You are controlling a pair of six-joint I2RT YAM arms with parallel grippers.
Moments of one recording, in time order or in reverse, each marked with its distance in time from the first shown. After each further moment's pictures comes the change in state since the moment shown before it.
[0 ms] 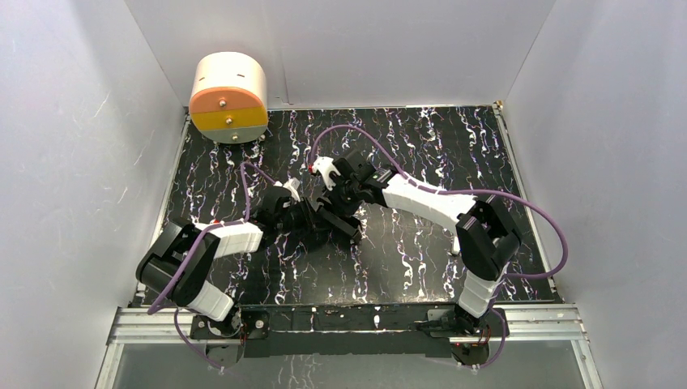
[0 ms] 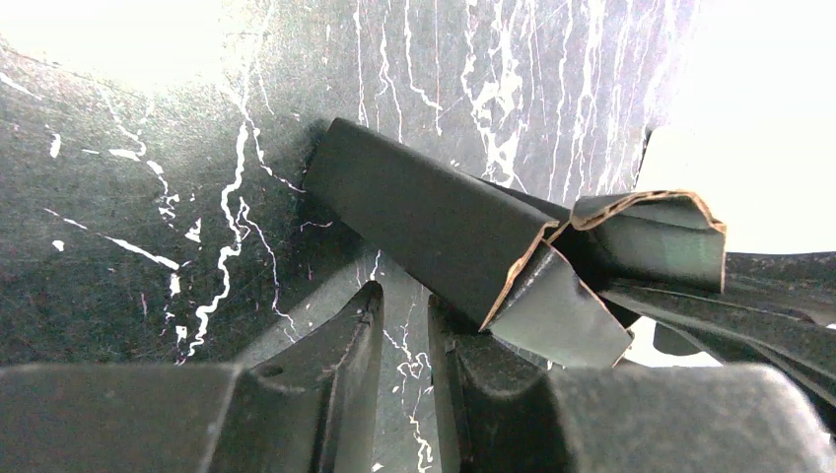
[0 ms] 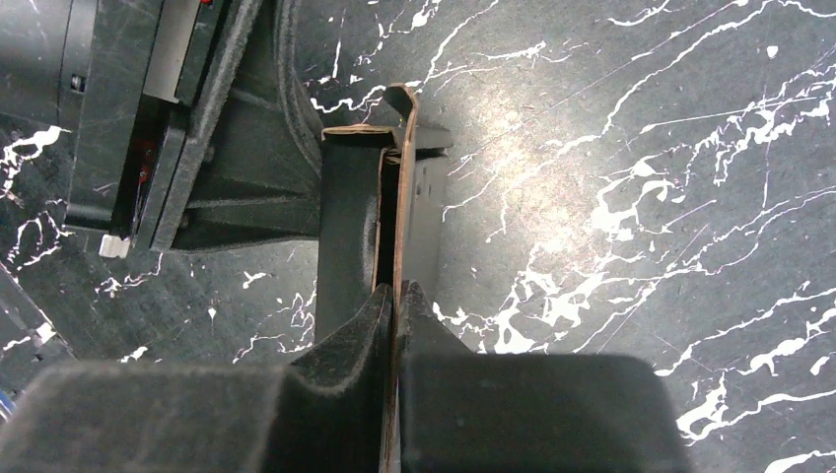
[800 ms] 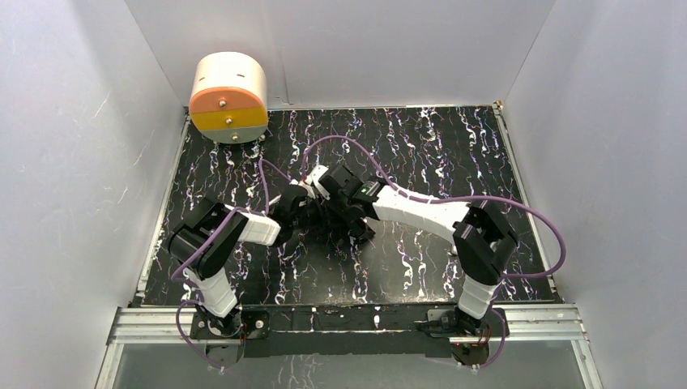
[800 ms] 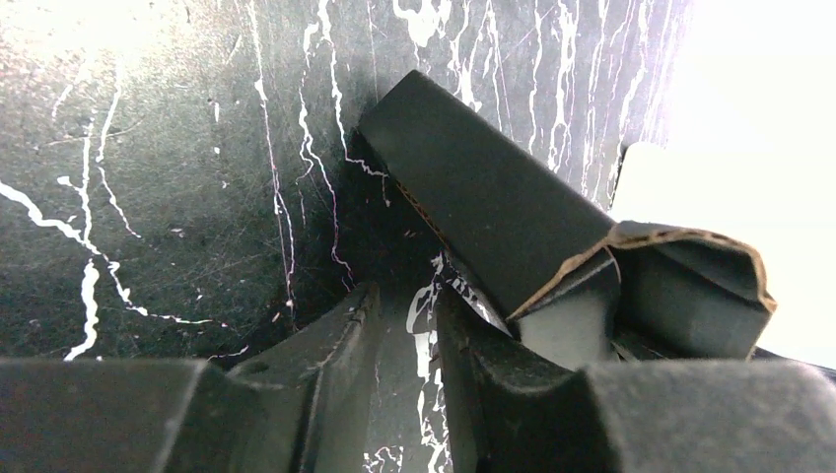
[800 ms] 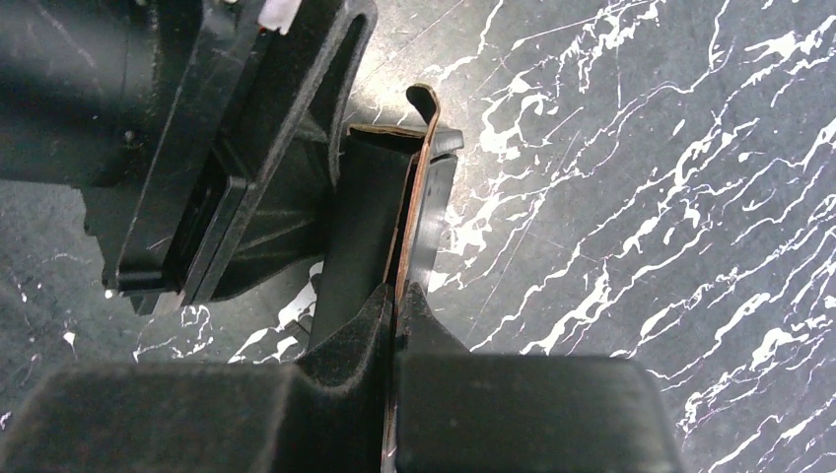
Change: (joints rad) left arm -0.080 0.234 0.098 0.188 -0.013 -0.079; right arm 0.108 0.004 0.004 -0.078 0.401 -0.002
